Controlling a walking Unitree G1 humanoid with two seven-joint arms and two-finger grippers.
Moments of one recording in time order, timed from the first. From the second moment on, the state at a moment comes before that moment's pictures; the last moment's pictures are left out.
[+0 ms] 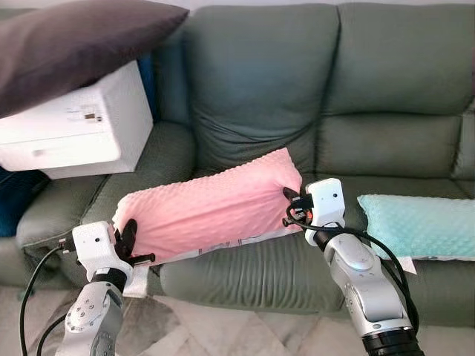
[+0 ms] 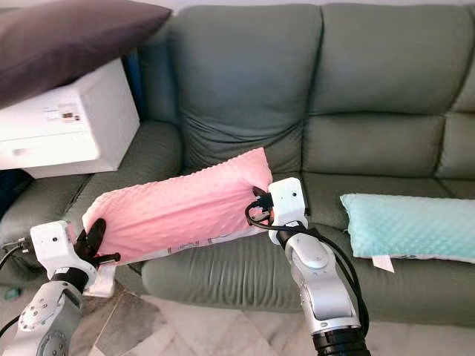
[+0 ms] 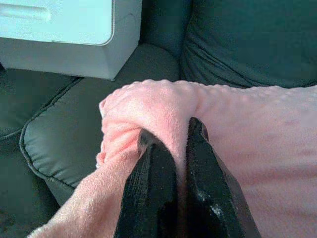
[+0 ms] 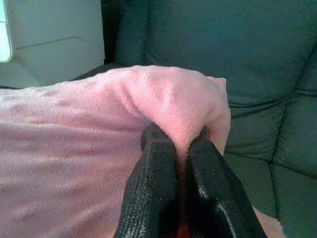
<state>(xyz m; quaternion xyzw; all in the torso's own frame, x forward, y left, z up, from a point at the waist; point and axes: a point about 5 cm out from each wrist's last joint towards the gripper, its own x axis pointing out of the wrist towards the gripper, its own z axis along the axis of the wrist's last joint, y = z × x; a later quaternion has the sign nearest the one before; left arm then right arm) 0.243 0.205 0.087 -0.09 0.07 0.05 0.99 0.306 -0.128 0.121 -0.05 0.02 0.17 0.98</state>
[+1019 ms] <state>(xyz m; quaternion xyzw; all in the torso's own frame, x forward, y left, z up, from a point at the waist) 0.240 0.189 0.079 -0.11 0.09 0.02 0.99 0.304 -0.130 0.118 -0.05 0.02 0.16 0.99</state>
